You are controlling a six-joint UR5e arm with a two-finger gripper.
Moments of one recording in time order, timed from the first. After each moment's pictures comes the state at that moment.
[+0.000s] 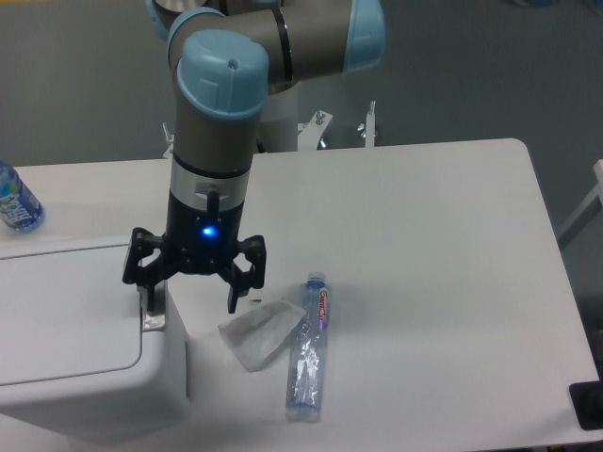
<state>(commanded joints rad) 2.22 -1.87 -1.38 -1.10 1.26 0.07</state>
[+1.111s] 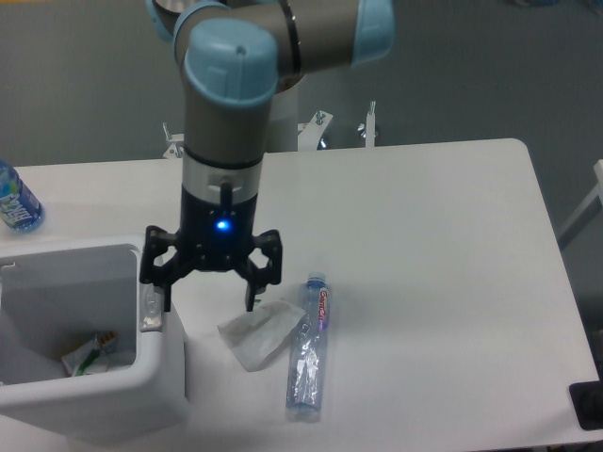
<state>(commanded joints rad) 2.31 -1.85 -1.30 -1.10 1.30 0.10</state>
